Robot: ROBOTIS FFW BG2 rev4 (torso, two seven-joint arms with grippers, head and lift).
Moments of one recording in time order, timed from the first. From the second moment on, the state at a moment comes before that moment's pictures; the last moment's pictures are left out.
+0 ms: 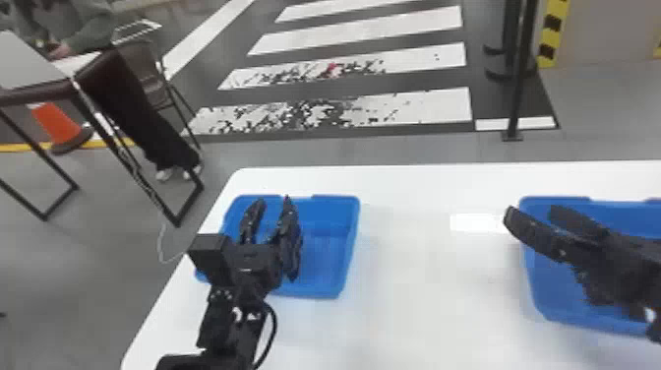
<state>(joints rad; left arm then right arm) 0.37 0.06 0.20 -1.90 0.10 -0.04 -0.06 0.16 -0.27 0.09 -1.97 -0.73 0.55 0.35</state>
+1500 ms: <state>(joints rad) 0.57 0.07 0.01 -2.10 0.30 -0.23 -0.09 0.21 -0.23 -0.16 -2.11 -0.31 1.09 0.09</state>
